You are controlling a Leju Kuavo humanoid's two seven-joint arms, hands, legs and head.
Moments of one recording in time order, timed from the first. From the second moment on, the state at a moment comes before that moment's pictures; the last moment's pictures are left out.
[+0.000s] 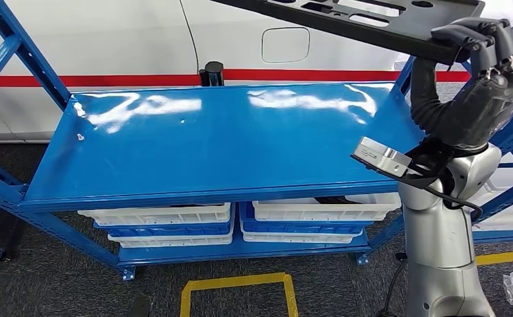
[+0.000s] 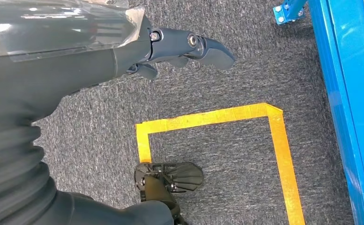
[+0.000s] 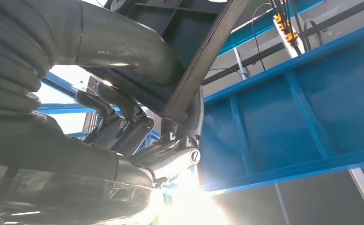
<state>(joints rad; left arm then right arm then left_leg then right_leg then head) -0.12 -0.06 -0.12 -0.29 0.05 0.42 -0.34 -0.62 -0.09 0.11 -1.69 1.02 -0.69 -0.36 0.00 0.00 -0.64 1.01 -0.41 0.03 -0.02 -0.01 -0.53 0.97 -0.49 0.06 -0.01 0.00</state>
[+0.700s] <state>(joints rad) -0.12 -0.06 -0.13 -0.29 0.04 0.46 -0.36 -0.61 -0.07 0.07 -1.69 0.97 -0.69 -0.42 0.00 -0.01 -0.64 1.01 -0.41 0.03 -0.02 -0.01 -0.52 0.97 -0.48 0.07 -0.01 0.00</state>
